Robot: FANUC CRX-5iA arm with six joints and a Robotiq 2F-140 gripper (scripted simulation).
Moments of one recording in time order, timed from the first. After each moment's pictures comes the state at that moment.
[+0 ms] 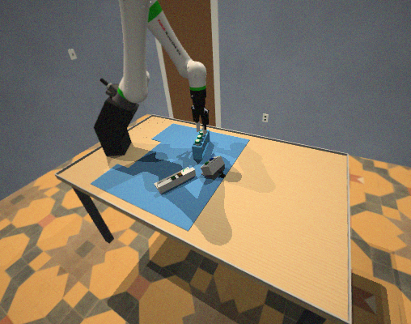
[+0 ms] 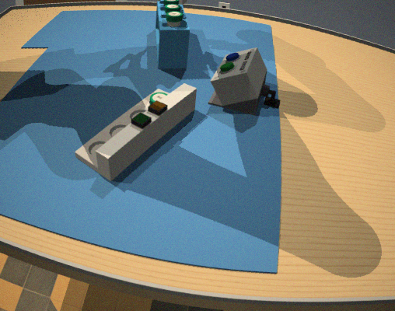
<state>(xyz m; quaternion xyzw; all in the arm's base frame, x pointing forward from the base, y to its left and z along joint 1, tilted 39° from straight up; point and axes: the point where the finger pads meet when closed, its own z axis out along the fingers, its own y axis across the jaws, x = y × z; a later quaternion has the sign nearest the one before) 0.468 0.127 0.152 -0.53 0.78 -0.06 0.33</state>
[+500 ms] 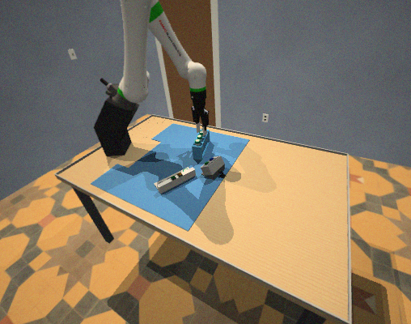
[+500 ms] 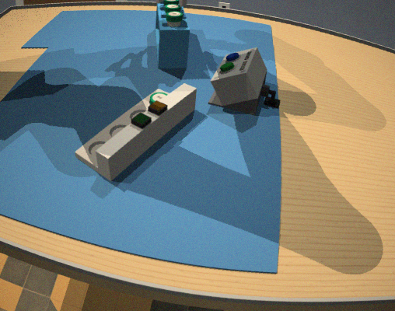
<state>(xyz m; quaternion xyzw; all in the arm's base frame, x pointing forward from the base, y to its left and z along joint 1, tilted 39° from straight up) 0.471 0.129 0.147 -0.53 0.78 -0.06 0.33</state>
